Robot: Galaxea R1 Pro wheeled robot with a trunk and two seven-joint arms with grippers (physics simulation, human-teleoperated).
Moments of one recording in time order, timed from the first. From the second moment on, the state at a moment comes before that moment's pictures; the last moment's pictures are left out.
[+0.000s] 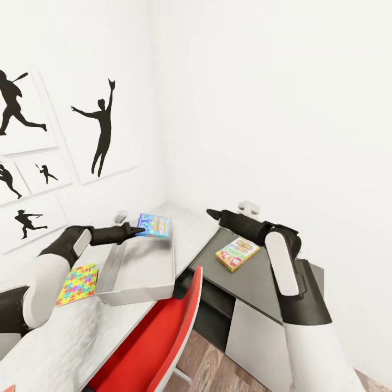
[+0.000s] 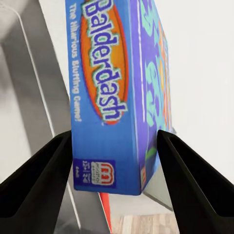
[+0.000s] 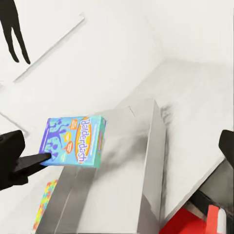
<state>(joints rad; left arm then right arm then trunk) -1.16 0.21 0.24 -0.31 0.08 0.73 -0.86 -0.72 0.12 0.06 -1.56 -0.64 0.91 -0.09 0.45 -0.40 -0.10</state>
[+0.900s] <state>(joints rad) -1.16 0.31 0.35 -0.31 0.07 0.72 -0.86 -0.80 0.14 0.07 -1.56 -0.64 0.95 -0.21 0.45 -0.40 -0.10</state>
